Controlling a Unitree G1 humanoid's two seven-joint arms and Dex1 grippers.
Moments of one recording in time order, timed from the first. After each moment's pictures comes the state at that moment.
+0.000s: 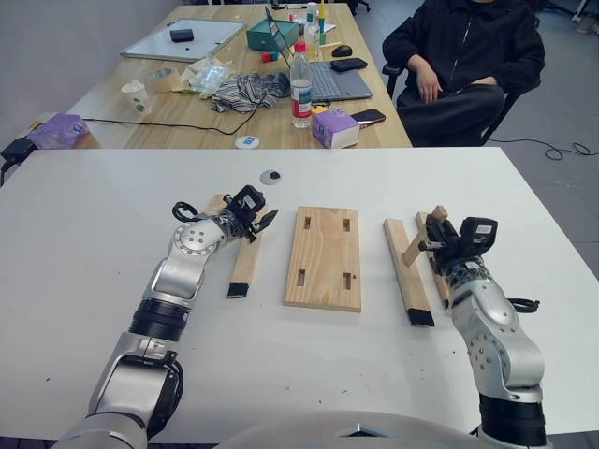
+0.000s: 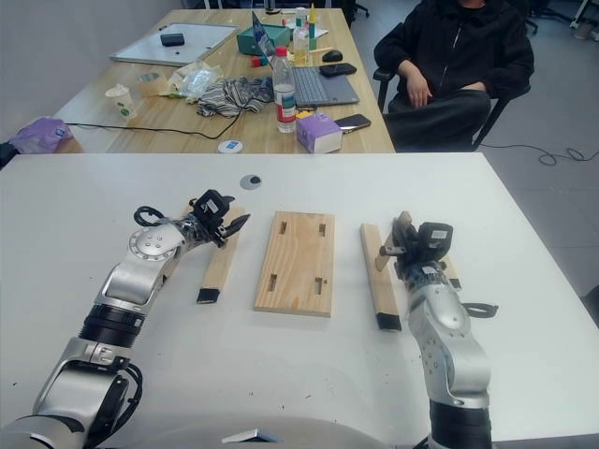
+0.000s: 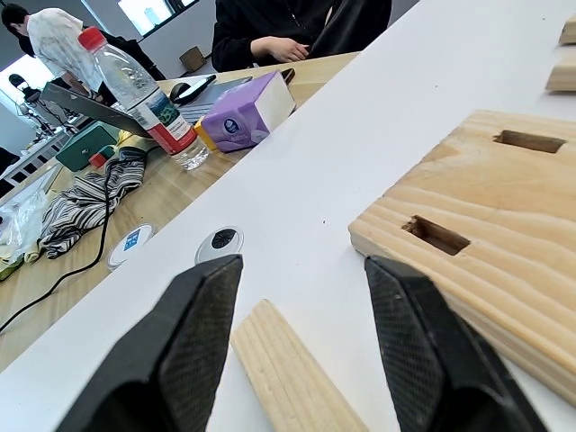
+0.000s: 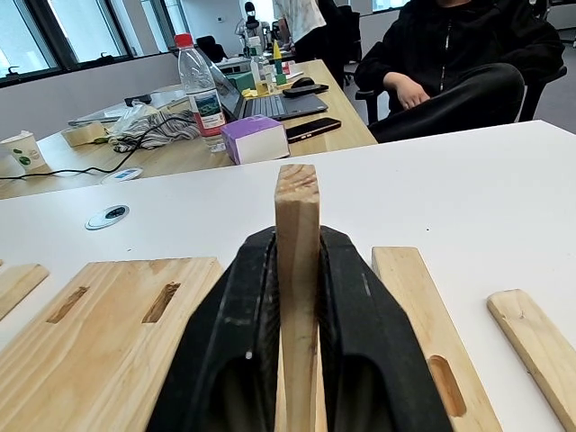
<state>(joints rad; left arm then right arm) -0.42 0.42 -0.15 0.19 0.06 0.23 -0.55 0.11 -0.20 -0.10 -0.43 0.38 0.41 0.00</state>
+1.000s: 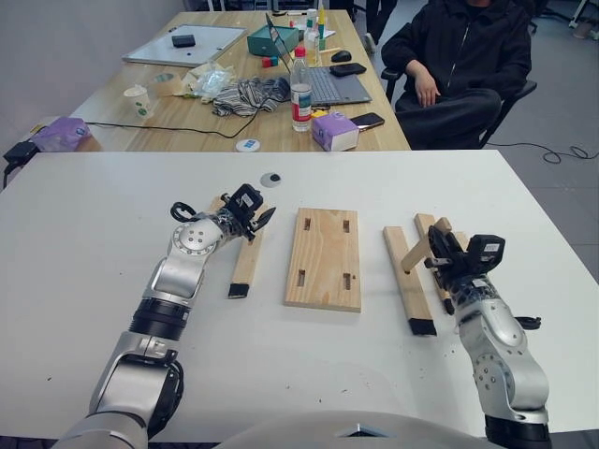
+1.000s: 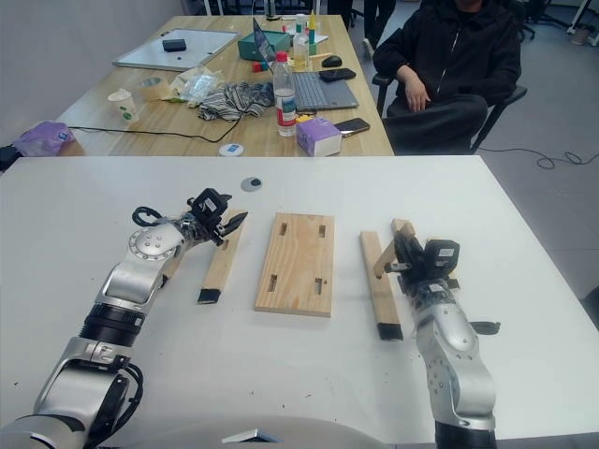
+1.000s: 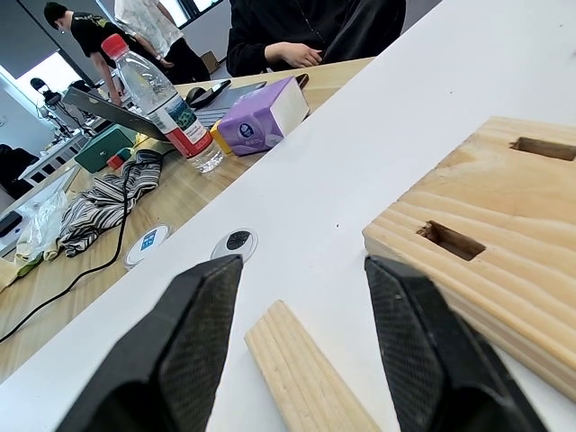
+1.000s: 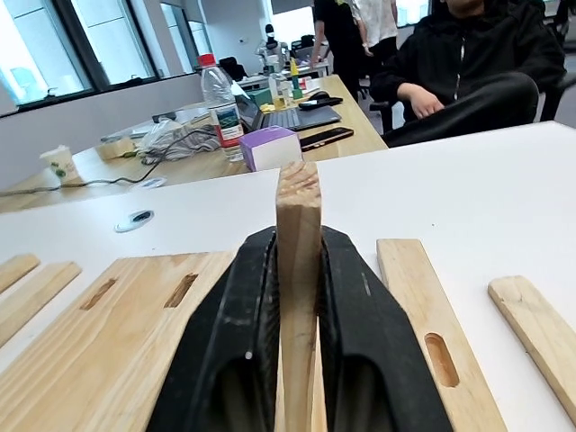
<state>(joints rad) -0.42 0.42 -0.15 0.22 0.06 0.21 -0.53 0.16 -0.20 -0.16 -0.39 0.43 0.37 0.09</state>
